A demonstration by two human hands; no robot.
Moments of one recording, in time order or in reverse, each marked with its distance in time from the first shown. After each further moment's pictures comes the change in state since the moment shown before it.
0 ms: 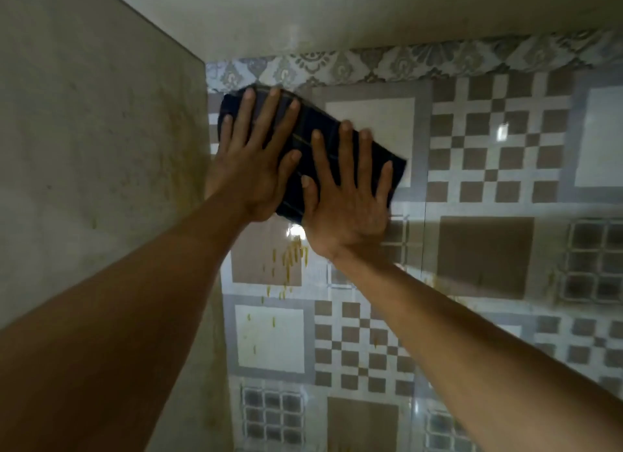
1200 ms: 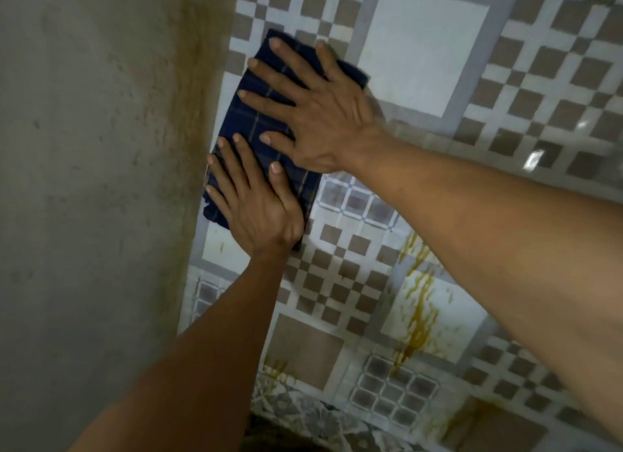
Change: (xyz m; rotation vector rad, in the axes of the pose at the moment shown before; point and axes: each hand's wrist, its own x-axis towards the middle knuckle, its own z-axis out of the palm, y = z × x) left_hand -0.142 0.135 0.100 -0.338 0.412 -1.049; right_hand 0.025 -0.001 -0.006 -0.289 -0.260 -1.046
